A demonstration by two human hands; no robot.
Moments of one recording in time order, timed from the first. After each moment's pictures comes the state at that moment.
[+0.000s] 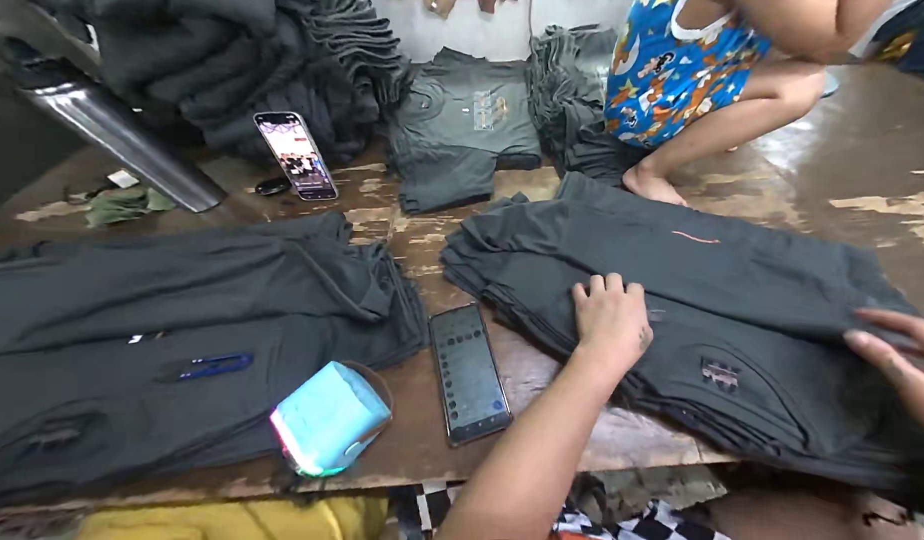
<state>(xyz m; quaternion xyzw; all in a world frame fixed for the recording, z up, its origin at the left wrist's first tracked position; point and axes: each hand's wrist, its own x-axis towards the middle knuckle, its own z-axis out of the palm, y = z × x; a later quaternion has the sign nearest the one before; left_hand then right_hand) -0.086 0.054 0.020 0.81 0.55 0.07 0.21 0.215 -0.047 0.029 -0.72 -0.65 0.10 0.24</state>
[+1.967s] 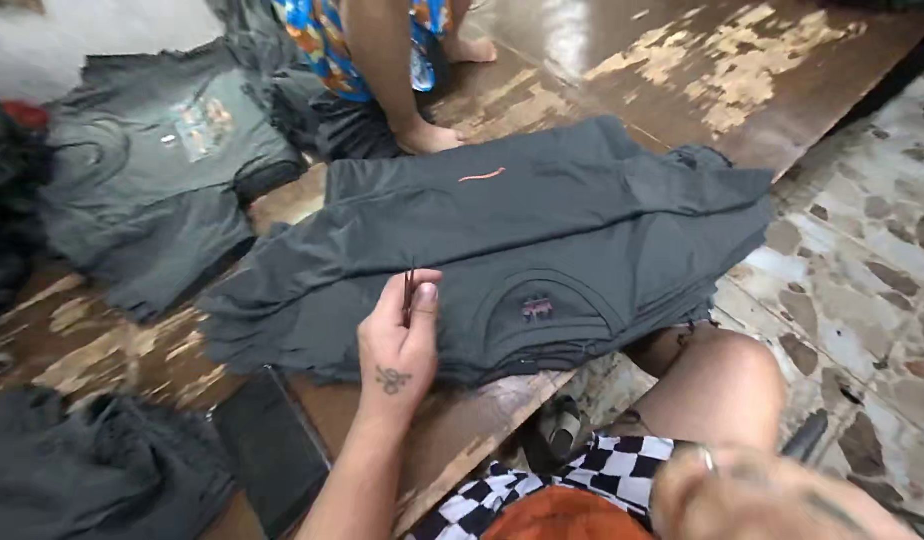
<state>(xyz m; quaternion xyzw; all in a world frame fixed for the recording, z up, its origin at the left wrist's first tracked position) -0.118 0.023 0.001 0.78 0.38 0.39 0.31 0.087 -0.191 0.061 -0.31 -0.66 0.32 0.61</state>
